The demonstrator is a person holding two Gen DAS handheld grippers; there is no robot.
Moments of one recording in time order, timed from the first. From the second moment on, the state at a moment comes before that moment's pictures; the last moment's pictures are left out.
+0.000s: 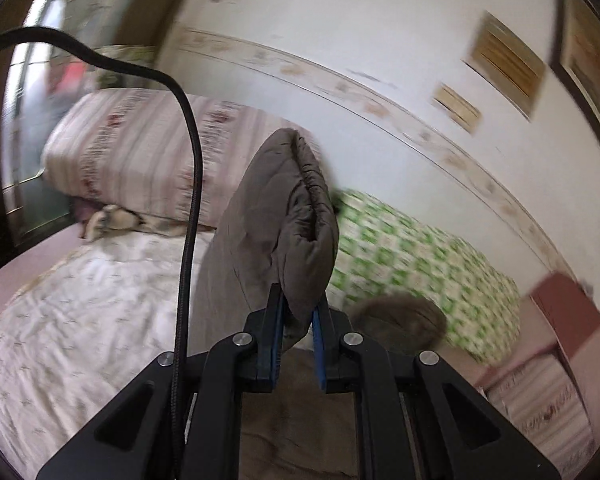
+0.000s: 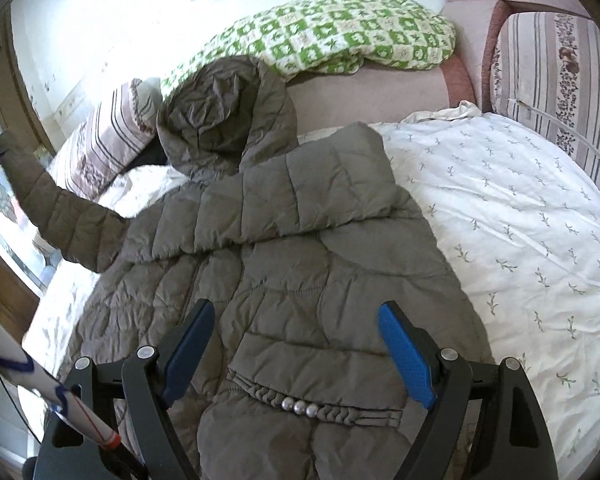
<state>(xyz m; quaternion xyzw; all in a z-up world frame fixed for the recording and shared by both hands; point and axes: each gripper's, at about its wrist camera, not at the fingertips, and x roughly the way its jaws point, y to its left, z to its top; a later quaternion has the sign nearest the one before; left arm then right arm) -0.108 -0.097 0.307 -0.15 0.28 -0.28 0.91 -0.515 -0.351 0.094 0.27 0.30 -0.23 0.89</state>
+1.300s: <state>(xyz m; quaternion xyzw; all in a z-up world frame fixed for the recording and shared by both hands) -0.314 -0.361 0.090 0.09 0.43 -0.48 0.76 -0.552 -0.395 0.092 0.32 0.26 -0.29 0.86</state>
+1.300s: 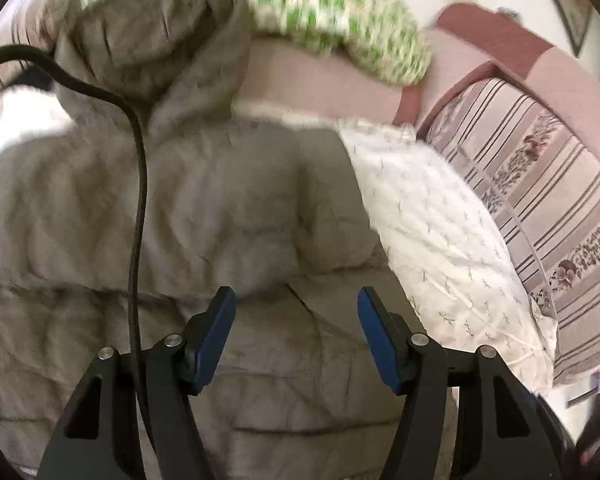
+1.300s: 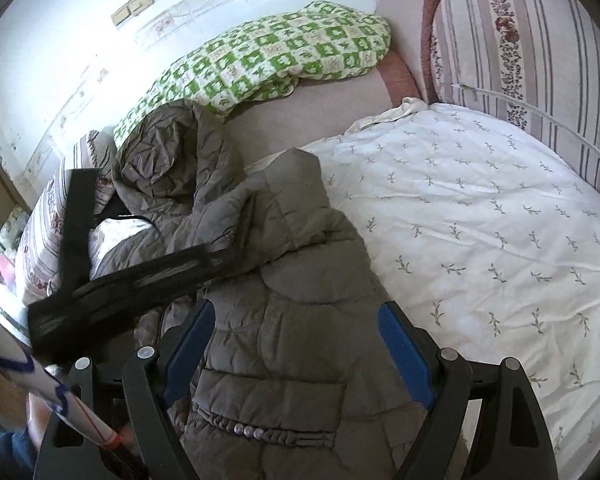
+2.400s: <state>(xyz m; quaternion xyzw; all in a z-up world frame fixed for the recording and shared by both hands) -0.162 -0.151 0.090 0.08 0.39 -0.23 0.89 -0.511 -0.387 0.071 0.31 0.31 -0.22 0.87</state>
